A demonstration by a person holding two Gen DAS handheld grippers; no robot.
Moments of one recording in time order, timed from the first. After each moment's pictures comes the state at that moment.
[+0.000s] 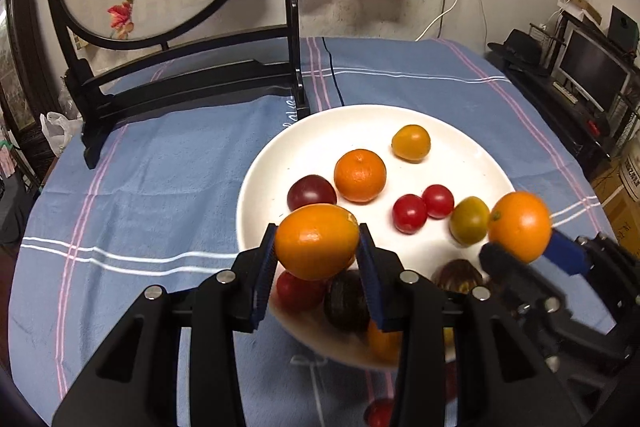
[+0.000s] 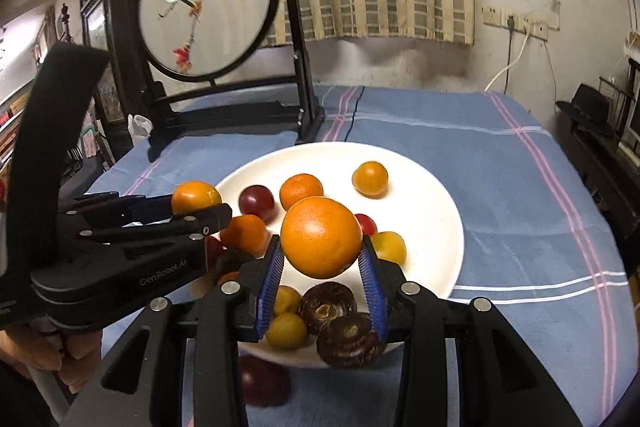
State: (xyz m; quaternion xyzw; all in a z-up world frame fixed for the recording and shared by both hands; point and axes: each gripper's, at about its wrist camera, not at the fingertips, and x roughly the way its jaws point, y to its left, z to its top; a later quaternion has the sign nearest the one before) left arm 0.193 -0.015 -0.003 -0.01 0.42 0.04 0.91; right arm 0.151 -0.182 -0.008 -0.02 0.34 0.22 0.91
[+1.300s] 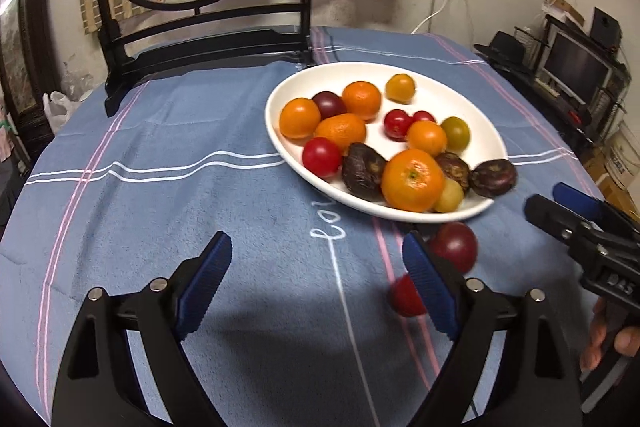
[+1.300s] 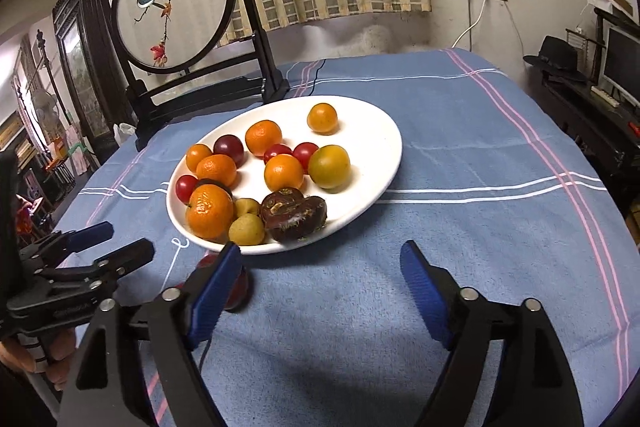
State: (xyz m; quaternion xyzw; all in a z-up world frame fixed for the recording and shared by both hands) left arm 0.083 -0.003 -0.030 -0.03 0.40 0.02 0.92; right arm 0.096 -0.239 -0.034 0.02 0.36 0.18 0.91
